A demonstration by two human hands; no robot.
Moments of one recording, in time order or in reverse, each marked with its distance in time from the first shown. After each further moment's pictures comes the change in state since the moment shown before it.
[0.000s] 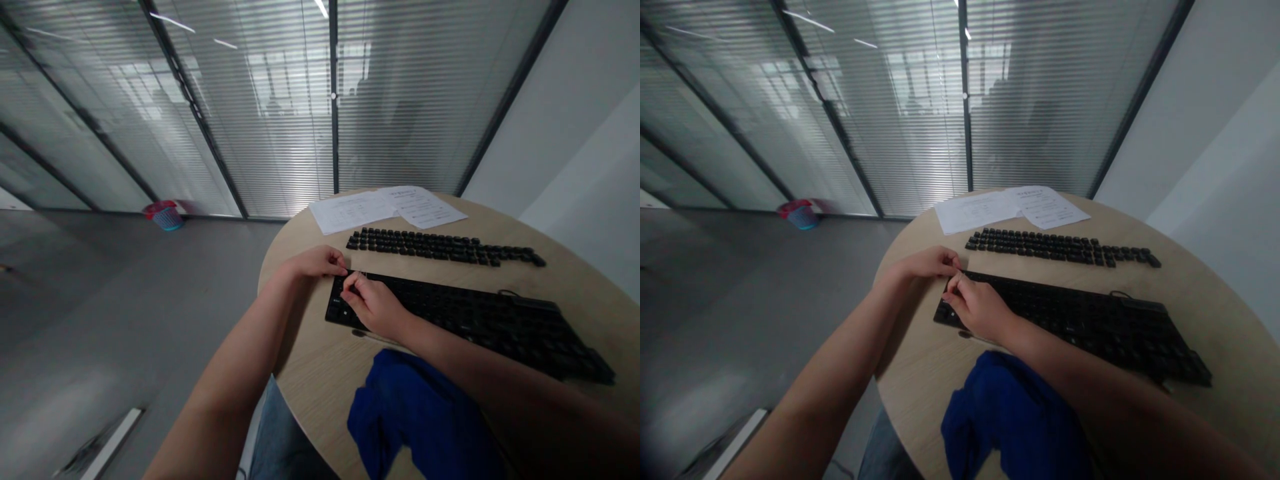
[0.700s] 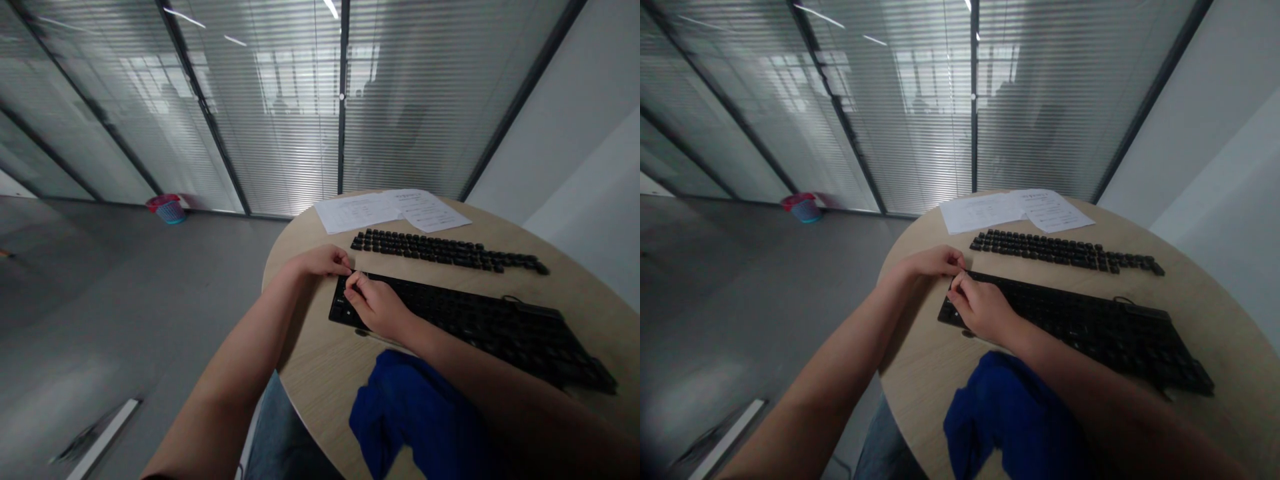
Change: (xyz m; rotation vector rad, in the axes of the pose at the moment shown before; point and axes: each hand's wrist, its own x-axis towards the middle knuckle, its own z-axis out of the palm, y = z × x) left_hand 0.001 -0.001 0.002 -0.009 -0.010 0.024; right_hand 0.002 -0.002 0.002 -0.146 -0.020 -0.002
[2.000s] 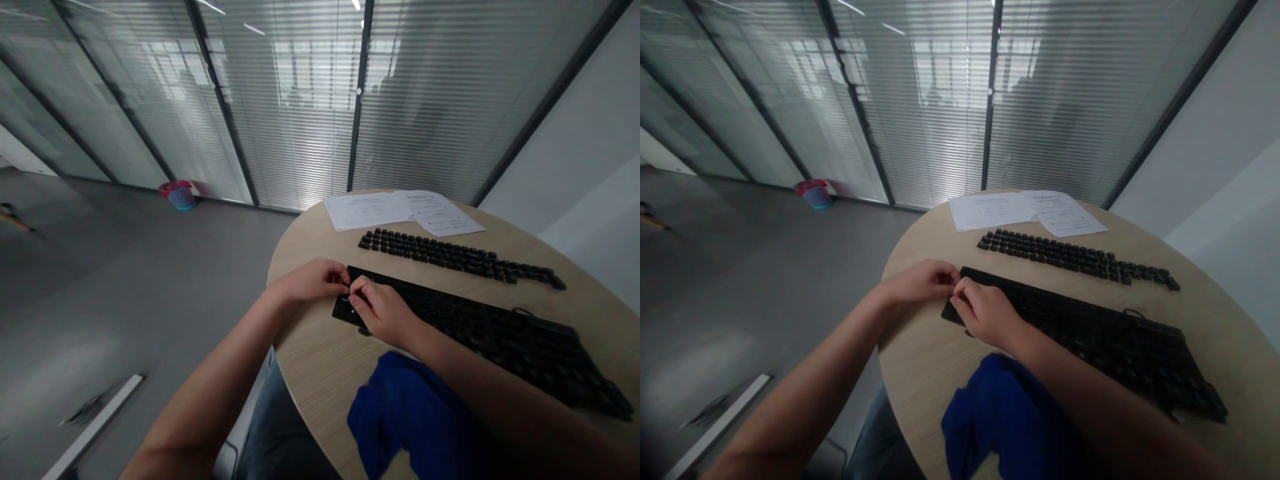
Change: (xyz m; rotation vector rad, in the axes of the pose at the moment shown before) left_hand -0.073 0.030 0.037 0.074 0.184 0.058; right_hand -0.005 0.000 -0.002 -0.041 -0.025 -0.128
